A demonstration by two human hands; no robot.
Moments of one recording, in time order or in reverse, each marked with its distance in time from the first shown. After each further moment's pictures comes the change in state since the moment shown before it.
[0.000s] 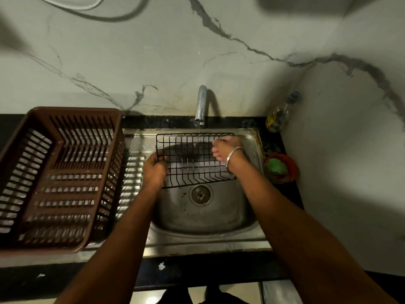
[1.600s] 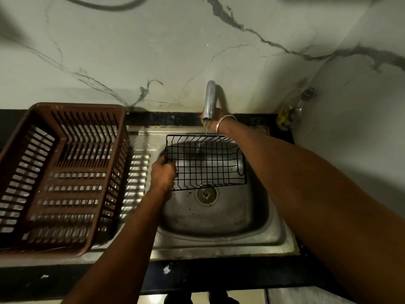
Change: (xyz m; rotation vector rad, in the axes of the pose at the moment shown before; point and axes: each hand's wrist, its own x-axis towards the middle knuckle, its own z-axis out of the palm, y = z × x) left_hand 0.012 -0.011 0.005 0.069 0.004 -0.064; right_hand 0.075 -0.076 0.039 -0.778 -0.247 -0.262
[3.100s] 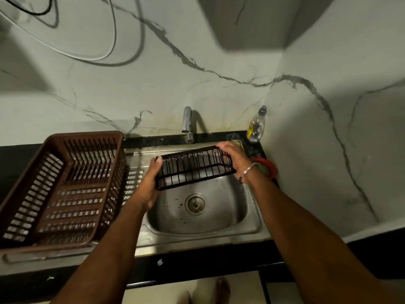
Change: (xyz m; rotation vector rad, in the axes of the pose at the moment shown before) left_hand -0.115 0.048 -0.033 -0.164 -0.468 0.146; right_hand -0.186 0.102 -0.006 0.876 0.338 -0.168
